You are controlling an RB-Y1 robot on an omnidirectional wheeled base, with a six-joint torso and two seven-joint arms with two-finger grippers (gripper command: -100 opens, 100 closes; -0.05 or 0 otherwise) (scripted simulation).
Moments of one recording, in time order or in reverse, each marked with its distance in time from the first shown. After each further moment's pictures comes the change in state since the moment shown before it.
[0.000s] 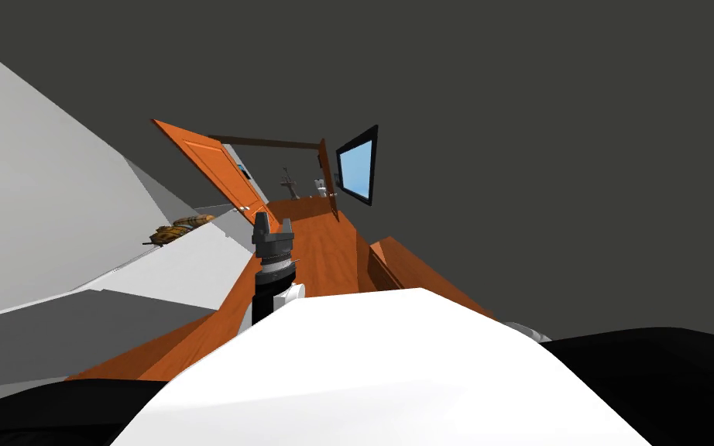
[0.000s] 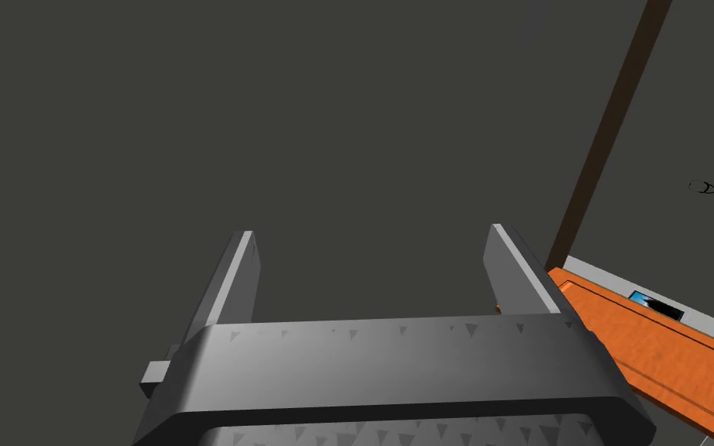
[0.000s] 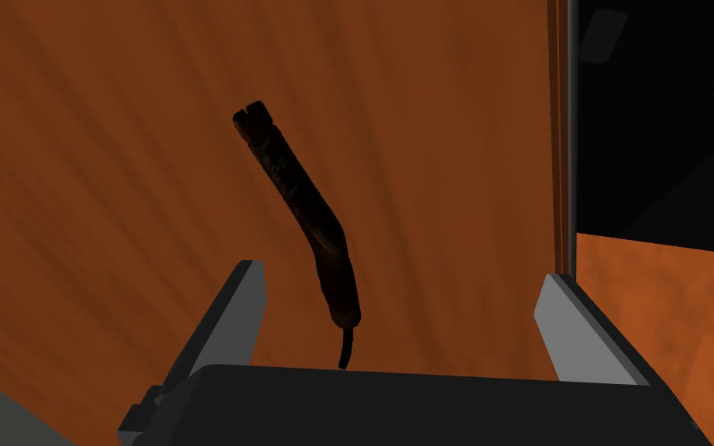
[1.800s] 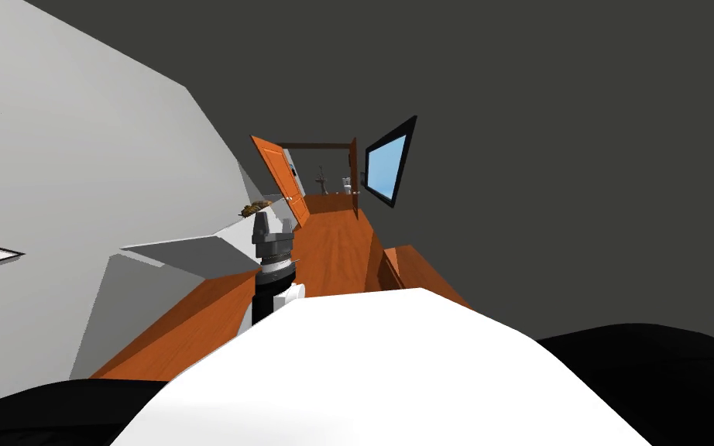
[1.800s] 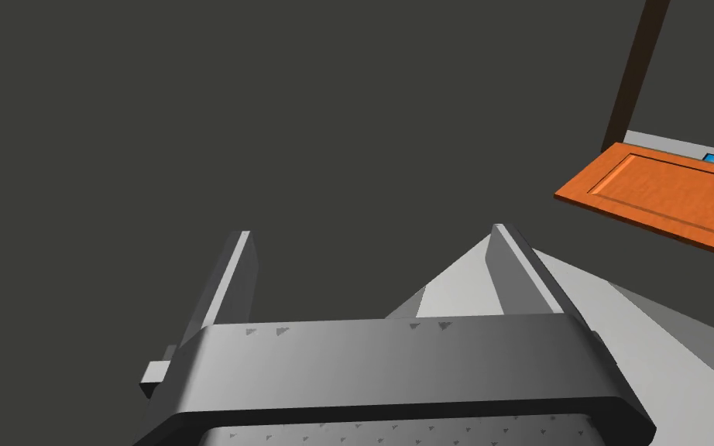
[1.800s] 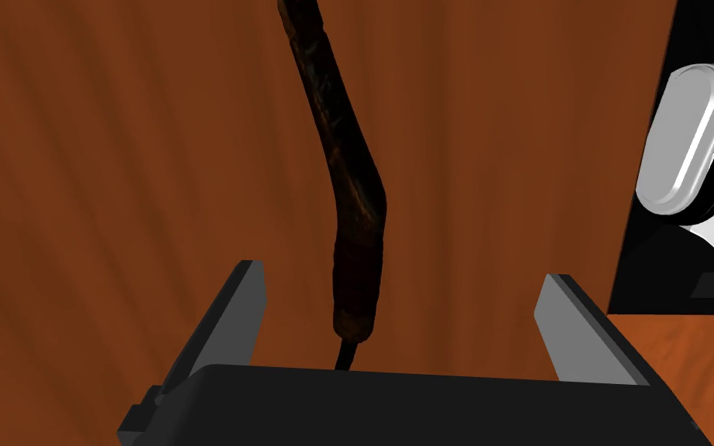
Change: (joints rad) left arm 0.000 0.000 0.000 0.000 0.000 0.000 0.000; right arm 0.097 0.127 0.074 0.159 -0.162 0.003 0.133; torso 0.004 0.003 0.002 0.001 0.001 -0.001
